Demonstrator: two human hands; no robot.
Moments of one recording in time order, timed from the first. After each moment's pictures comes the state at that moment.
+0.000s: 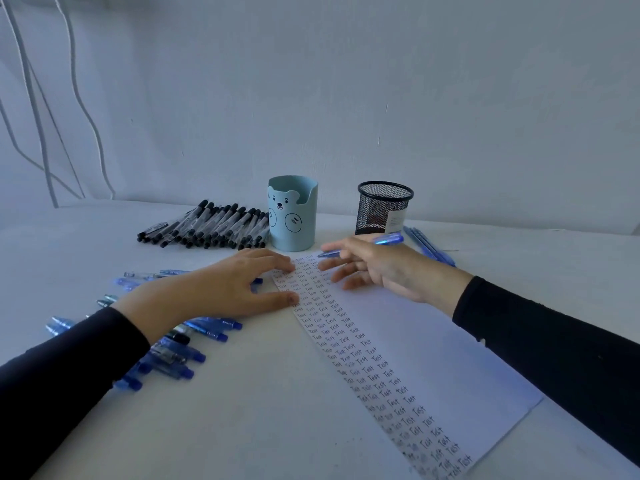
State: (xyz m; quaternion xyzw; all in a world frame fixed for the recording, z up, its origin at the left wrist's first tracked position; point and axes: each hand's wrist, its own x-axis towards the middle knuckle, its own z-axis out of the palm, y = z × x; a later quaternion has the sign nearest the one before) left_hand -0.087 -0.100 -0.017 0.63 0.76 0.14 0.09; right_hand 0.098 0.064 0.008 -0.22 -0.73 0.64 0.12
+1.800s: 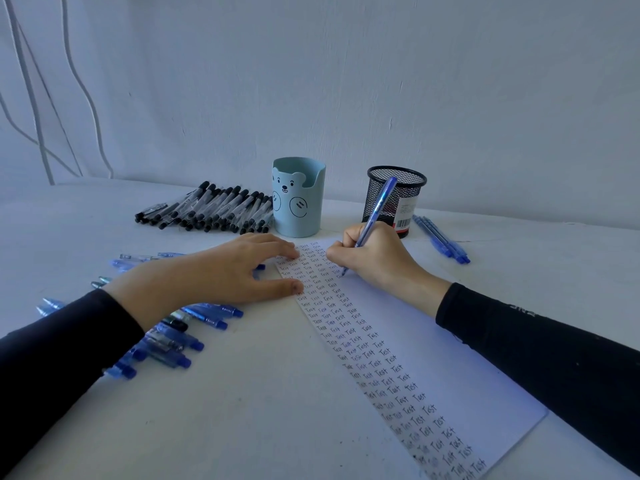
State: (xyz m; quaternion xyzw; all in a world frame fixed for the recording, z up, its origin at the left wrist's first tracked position) left_hand -0.083 -0.101 -0.012 0.62 0.77 0.12 0.10; right_hand 0.076 0.069 -0.024 -0.17 -0.85 0.38 0.32
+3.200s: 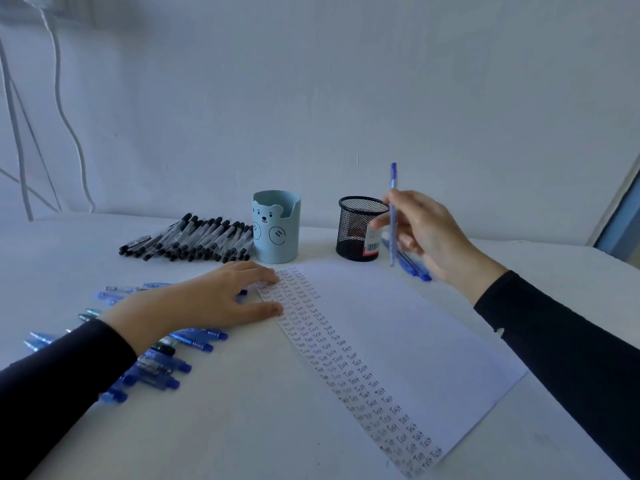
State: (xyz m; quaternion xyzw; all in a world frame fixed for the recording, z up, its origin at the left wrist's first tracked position) left_hand -0.085 -0.101 -0.016 0.63 0.76 0.14 0.10; right_hand 0.143 0.100 0.051 -0.23 -0.69 0.56 0.39
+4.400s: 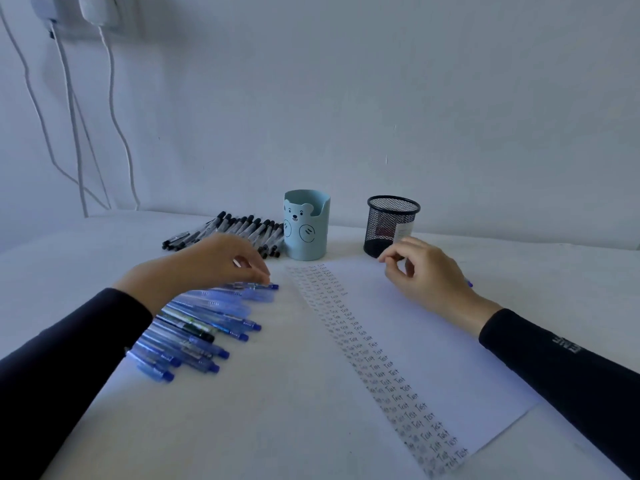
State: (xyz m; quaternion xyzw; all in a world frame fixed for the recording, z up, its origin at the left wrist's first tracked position) left_hand -0.124 -0.119 0.011 0.60 0.77 0.21 0.06; right_hand 0.137 0.098 -0.020 -0.21 -0.90 0.11 0.35
